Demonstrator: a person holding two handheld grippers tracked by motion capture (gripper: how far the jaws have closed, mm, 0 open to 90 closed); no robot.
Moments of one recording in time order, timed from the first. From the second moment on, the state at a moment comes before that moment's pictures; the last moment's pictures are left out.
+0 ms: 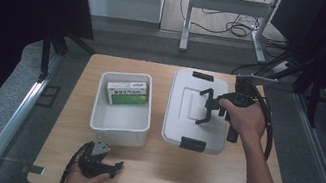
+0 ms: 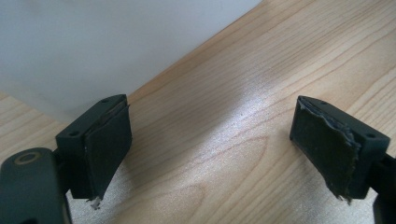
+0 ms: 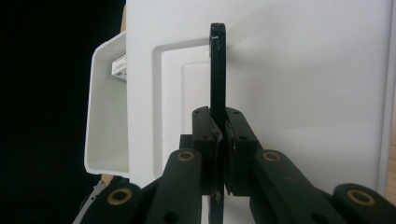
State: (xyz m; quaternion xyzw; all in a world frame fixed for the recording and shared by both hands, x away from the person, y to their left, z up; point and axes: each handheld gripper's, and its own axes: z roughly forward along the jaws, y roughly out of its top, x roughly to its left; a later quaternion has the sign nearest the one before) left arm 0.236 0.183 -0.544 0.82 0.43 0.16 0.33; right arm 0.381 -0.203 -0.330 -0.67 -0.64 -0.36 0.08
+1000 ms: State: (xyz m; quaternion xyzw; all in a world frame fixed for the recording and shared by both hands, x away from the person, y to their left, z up) left arm 0.236 0.184 -0.544 0.82 0.43 0.16 0.33; right arm 0.392 -0.132 -0.316 -0.63 -0.68 -0.35 0.10
